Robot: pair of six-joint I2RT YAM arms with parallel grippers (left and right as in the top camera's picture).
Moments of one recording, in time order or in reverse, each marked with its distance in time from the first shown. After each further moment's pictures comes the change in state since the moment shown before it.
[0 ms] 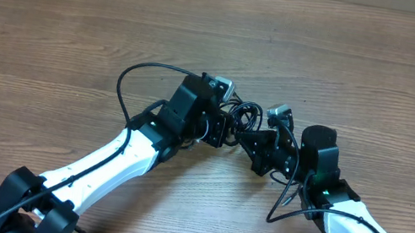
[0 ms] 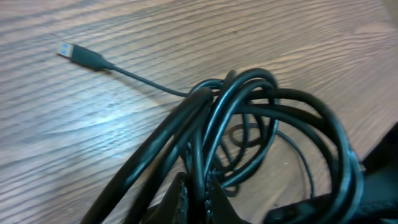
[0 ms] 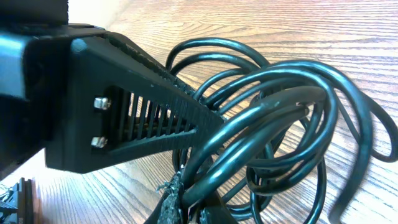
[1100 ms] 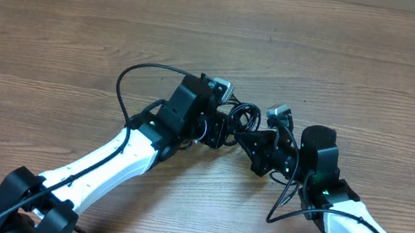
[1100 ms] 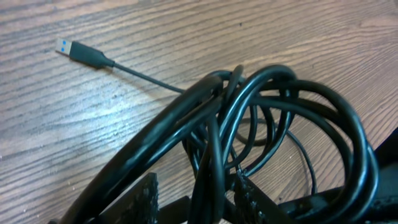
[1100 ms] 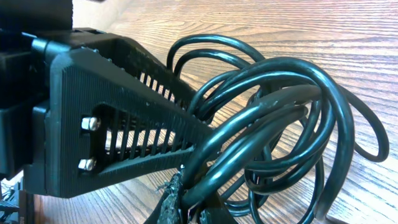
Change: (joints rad) left arm 0.005 0.000 0.000 -0.034 -0.009 0.020; right arm 0.000 0.000 0.000 0.000 -0.001 0.001
